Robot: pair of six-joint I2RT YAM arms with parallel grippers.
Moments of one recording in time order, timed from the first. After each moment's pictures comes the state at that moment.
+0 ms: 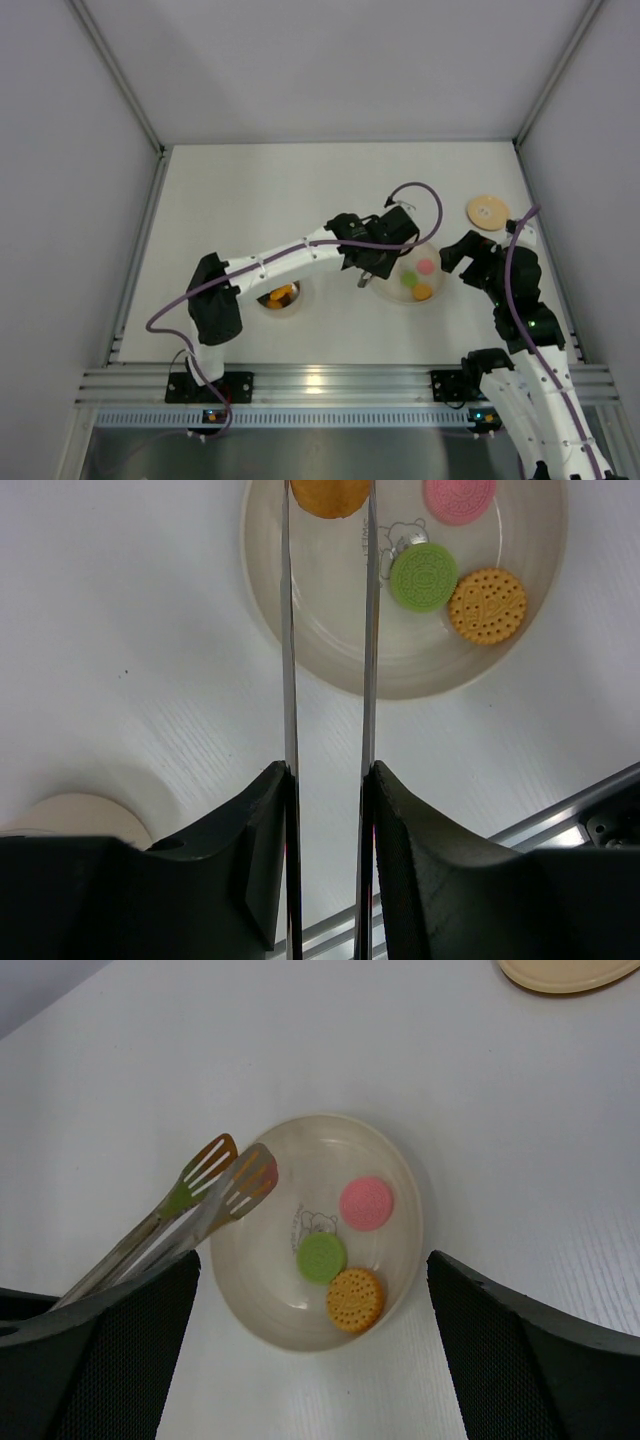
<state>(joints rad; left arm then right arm) -1.10 1.93 1.80 -0.90 -0.28 -0.49 0.11 0.51 0.60 -0.52 0.01 0.52</state>
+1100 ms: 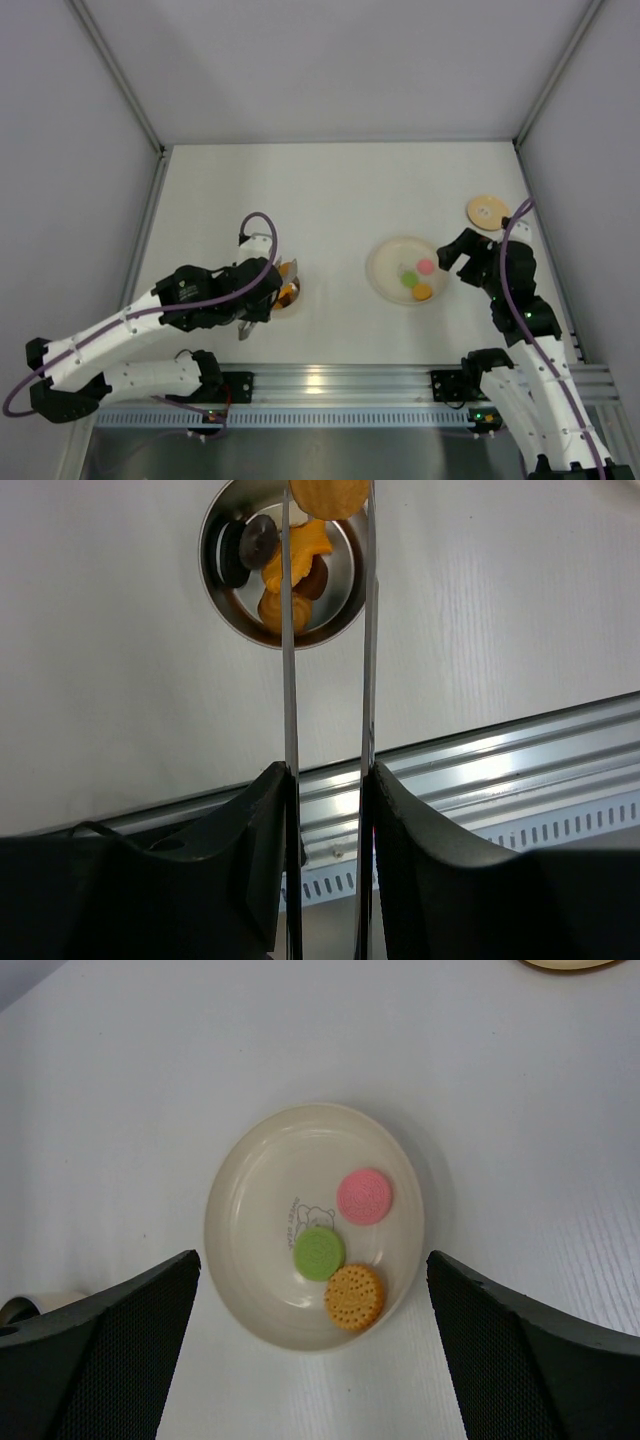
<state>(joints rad) -1.12 0.99 1.18 -1.26 -0.43 -0.80 0.11 0.57 0.60 -0.51 0.01 0.53</state>
